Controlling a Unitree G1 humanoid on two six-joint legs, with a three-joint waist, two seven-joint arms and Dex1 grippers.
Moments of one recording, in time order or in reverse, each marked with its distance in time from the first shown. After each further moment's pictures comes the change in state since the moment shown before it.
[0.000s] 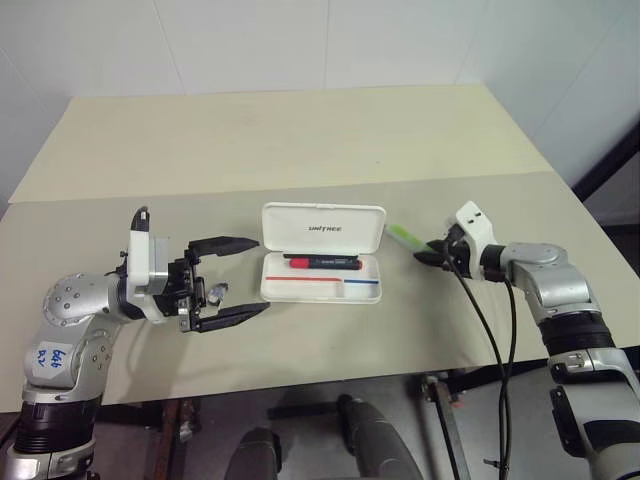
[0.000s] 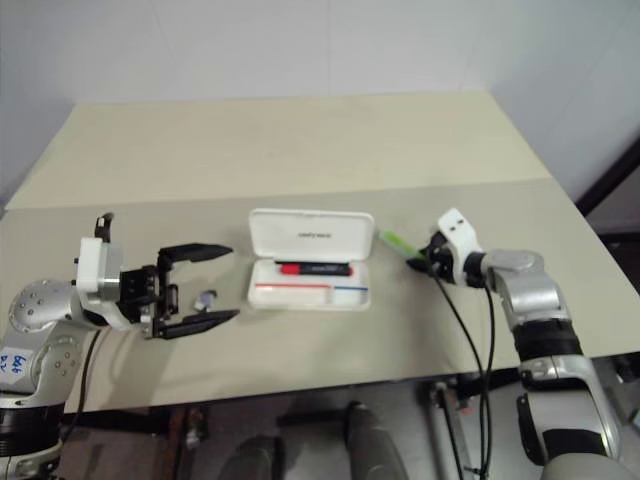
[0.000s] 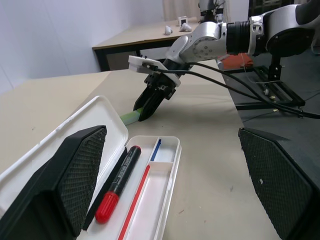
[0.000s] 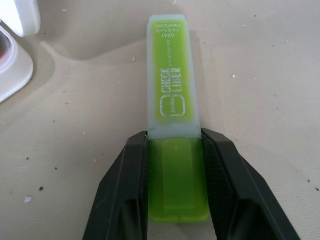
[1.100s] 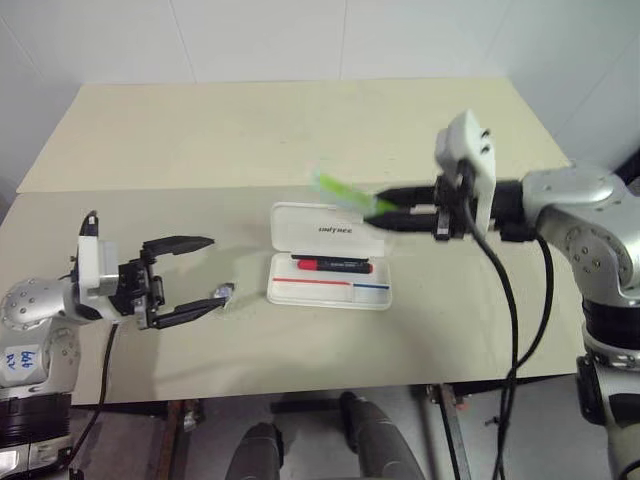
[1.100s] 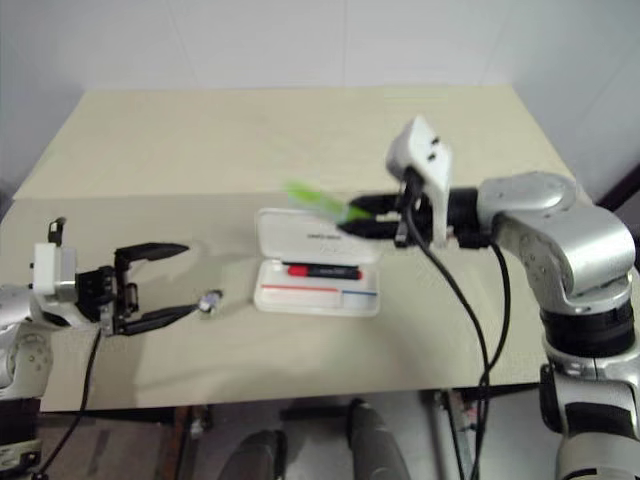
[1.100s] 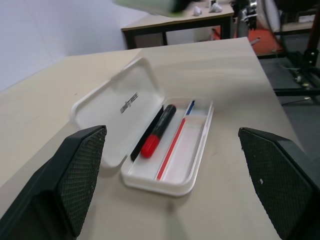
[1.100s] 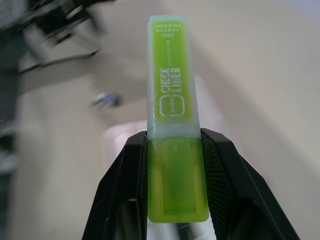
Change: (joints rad) left arm 0.016 0.058 0.117 0.295 0.010 -0.210 -0.165; right arm -0.131 -0.129 0.005 -0.839 0.458 0.541 0.120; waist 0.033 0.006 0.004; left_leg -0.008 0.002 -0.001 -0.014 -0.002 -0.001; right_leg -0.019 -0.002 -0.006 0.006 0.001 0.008
